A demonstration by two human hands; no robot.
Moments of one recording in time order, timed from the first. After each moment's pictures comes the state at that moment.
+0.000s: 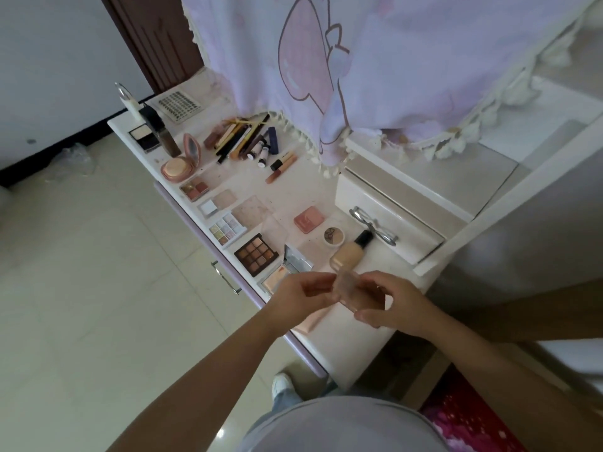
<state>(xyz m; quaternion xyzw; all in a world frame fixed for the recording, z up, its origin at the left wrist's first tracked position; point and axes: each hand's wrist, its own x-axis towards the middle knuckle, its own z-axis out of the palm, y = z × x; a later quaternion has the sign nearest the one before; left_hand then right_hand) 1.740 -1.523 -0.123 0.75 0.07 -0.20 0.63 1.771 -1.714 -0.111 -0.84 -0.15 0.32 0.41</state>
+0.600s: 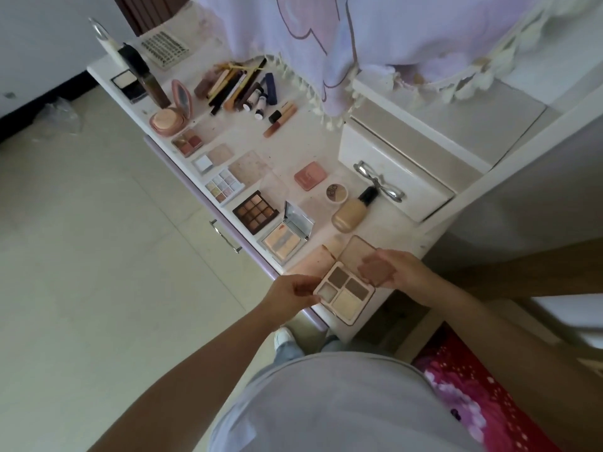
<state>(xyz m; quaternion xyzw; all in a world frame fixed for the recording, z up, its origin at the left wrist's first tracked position) 1.692 -1.517 -0.180 0.75 0.19 -0.28 0.57 1.764 -1.724 -0.164 -0.70 0.10 0.41 0.58</state>
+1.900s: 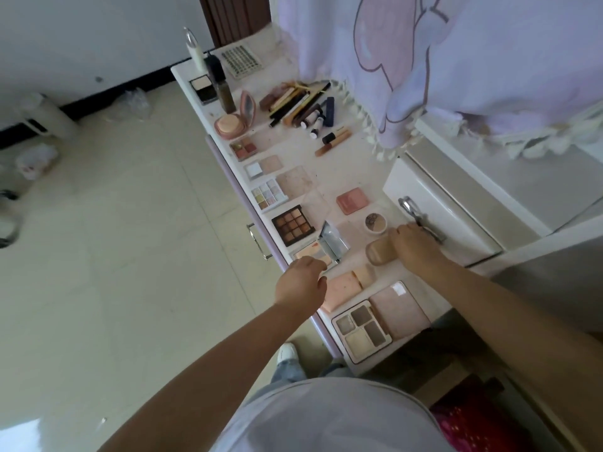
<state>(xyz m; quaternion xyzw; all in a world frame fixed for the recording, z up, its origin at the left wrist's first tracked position) 1.718 -1.509 -0.154 0.95 0.14 -0.12 0.26 1.861 -1.672 -0.169 -0.91 -0.33 0.17 -0.17</state>
